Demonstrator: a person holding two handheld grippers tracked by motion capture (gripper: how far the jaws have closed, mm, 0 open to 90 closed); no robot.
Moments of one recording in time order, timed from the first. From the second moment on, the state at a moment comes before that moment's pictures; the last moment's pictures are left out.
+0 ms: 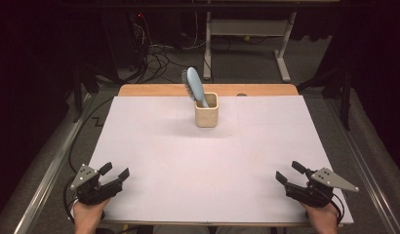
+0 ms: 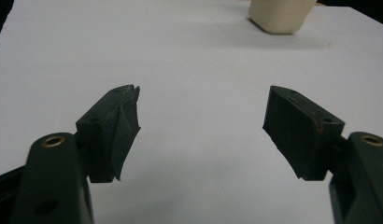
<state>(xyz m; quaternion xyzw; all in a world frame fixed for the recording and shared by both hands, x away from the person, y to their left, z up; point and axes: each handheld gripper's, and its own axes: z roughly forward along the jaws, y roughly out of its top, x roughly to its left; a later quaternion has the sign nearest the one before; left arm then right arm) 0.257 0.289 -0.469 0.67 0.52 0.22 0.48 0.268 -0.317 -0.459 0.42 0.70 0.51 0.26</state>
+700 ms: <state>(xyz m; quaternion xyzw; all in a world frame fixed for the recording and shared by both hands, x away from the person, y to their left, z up) 0.255 0.292 -0.478 0.67 0.53 0.22 0.47 0.268 -0.322 -0.459 0.43 0.70 0.51 0.26</state>
